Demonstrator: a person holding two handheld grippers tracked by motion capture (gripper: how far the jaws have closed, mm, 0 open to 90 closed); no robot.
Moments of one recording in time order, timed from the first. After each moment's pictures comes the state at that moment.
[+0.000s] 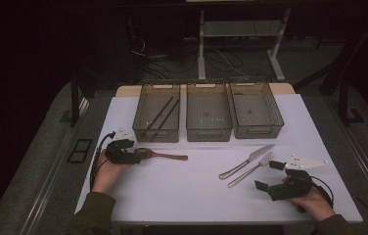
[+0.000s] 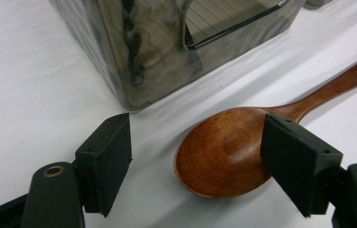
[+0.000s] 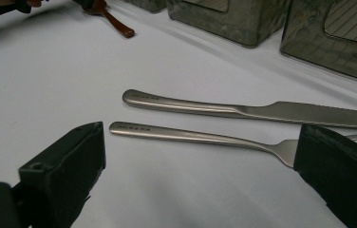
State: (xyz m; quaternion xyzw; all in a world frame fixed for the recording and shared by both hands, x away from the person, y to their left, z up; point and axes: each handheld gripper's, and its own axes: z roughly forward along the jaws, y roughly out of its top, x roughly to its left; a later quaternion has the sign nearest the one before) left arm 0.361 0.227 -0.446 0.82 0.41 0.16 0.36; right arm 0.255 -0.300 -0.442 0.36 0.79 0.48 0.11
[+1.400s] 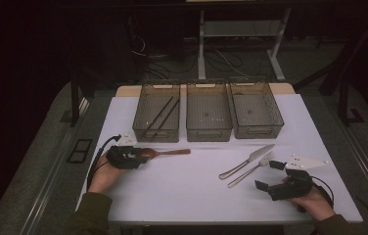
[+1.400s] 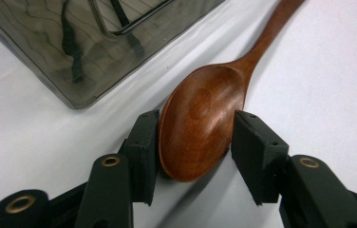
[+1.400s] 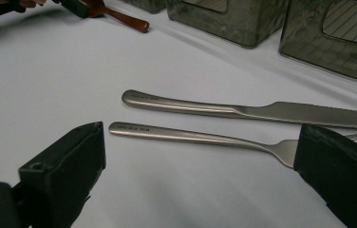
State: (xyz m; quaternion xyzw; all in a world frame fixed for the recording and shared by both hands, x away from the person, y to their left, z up) left arm 0.352 0.224 -0.444 0.88 0.31 0.13 0.34; right arm 0.255 -0.300 -0.442 0.36 0.79 0.48 0.11
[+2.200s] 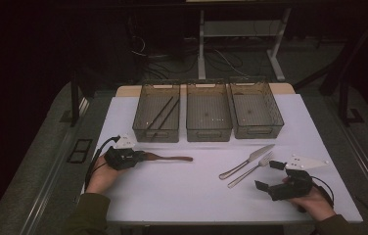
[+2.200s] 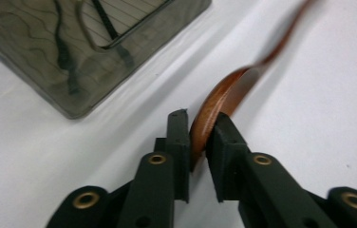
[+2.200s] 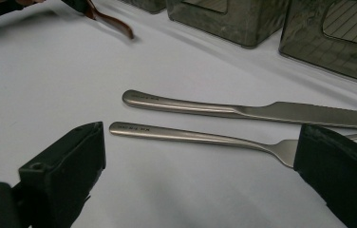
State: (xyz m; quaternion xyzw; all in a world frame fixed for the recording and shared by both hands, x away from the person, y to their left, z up) left arm 0.345 0.225 -0.439 0.89 0.28 0.14 0.35; right arm 0.255 -0.300 -0.441 0.36 0.79 0.48 0.11
